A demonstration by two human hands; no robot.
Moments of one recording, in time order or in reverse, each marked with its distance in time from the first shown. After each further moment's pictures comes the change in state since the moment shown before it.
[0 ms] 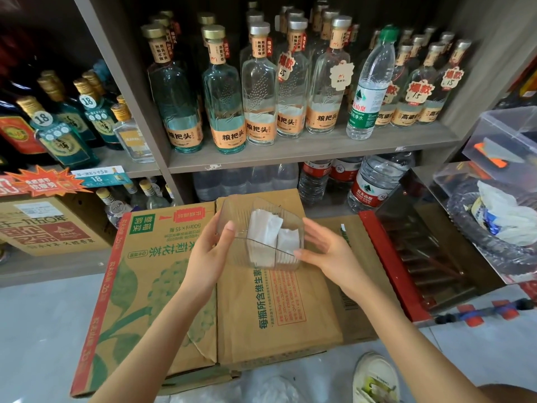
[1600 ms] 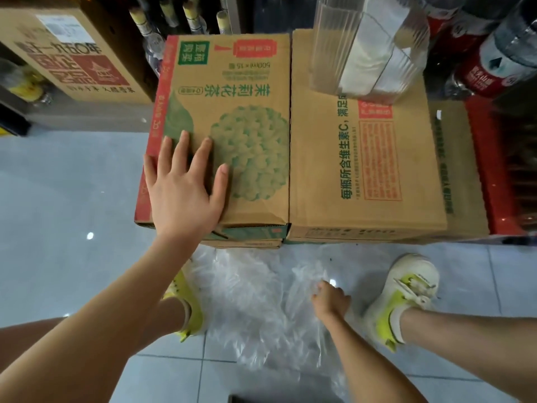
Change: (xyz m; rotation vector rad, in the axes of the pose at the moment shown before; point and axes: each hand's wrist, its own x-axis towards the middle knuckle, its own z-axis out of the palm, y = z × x) left_hand -0.078 -0.133 -0.110 1.169 0.309 0.154; right_hand -0.150 0.285 0.201 -1.073 -0.221 0.703
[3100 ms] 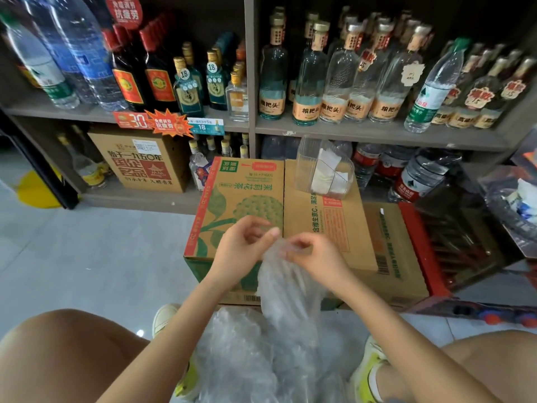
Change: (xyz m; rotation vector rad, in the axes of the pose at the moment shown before) left_hand -0.054 0.067 -0.131 -1.118 -0.213 -0.081; right_hand -0.204 -0.047 -0.289 0.678 0.278 -0.880
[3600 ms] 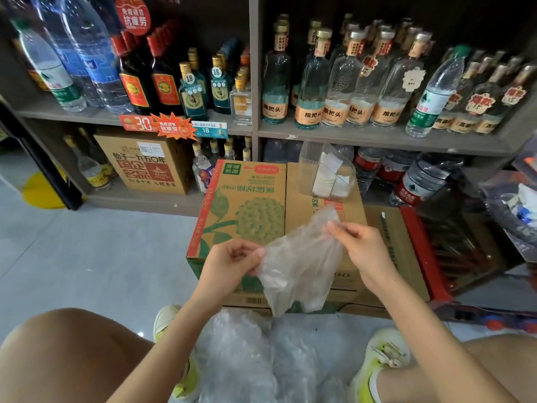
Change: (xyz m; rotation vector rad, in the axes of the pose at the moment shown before) left_hand -0.026 -0.012 -0.013 -0.141 0.025 -0.086; right_hand -0.004 0.020 -0.046 0.400 0.274 0.186
